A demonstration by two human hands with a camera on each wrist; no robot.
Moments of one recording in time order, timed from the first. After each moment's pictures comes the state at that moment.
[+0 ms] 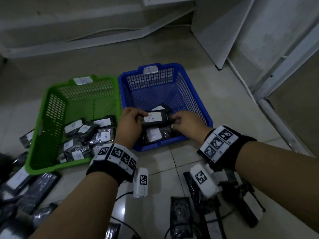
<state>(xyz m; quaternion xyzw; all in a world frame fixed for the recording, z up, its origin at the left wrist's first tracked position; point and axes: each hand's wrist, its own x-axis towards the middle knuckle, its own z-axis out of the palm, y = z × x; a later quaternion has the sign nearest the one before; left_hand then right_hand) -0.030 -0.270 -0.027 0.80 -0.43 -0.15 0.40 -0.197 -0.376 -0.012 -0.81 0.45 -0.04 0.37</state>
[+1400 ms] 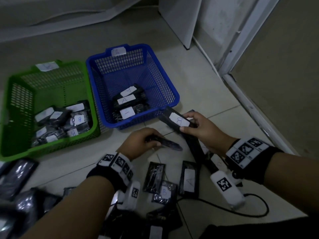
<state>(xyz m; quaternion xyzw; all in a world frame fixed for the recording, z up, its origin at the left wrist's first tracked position) -0.136 -0.214 -0.060 0.62 -0.64 -0.37 0.25 -0.358 -0.312 -0.026 -0.59 0.48 -0.21 0.61</state>
